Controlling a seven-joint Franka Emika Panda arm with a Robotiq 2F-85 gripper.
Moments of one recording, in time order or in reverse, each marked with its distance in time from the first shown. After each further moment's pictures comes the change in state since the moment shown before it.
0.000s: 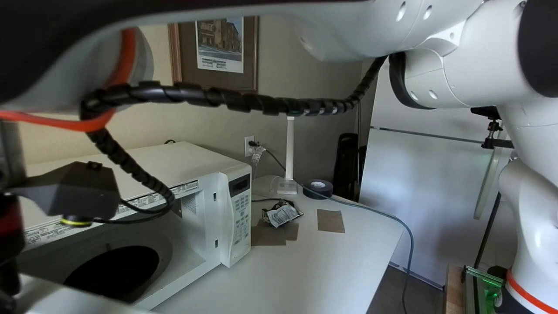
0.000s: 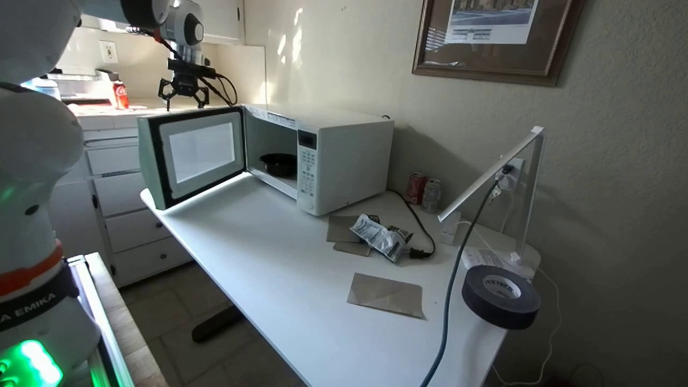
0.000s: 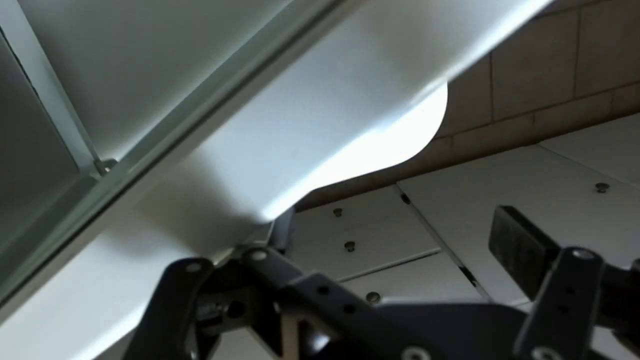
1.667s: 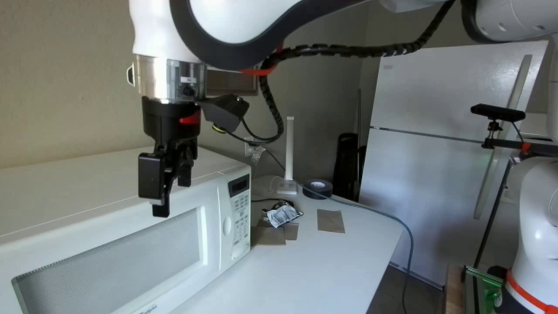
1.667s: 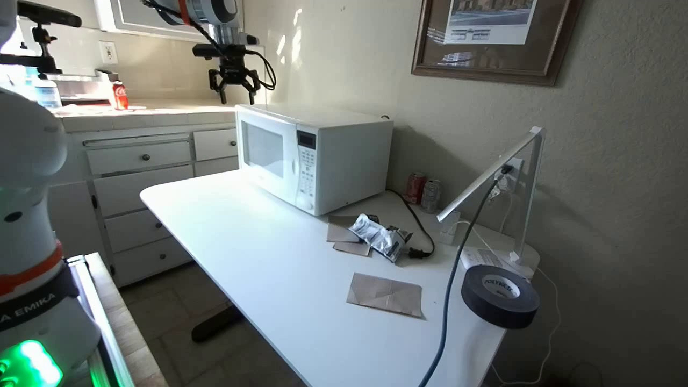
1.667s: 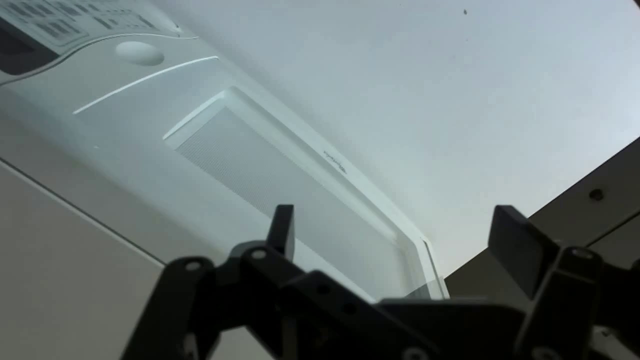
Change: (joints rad) arm -0.243 -0.455 -0.060 -0.546 -0.126 0.226 0.414
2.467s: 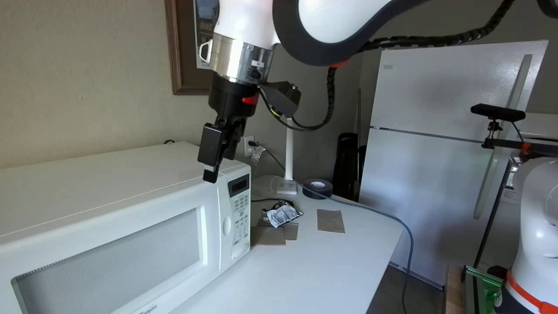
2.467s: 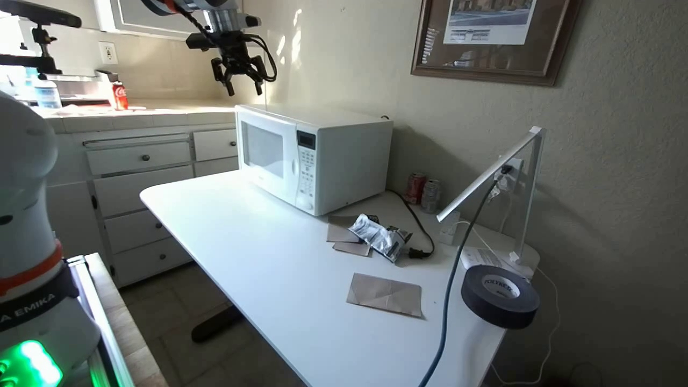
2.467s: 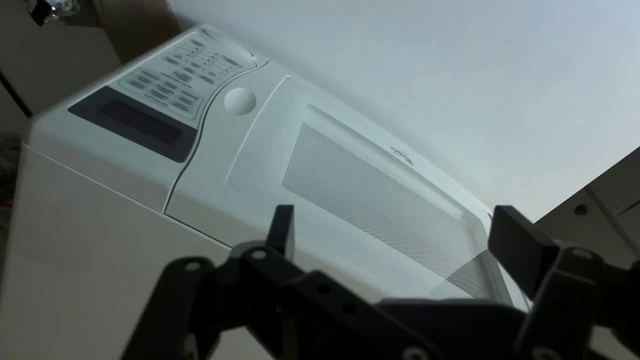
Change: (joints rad) arm -0.108 -0.298 0.011 -0.332 -0.008 0.181 0.076
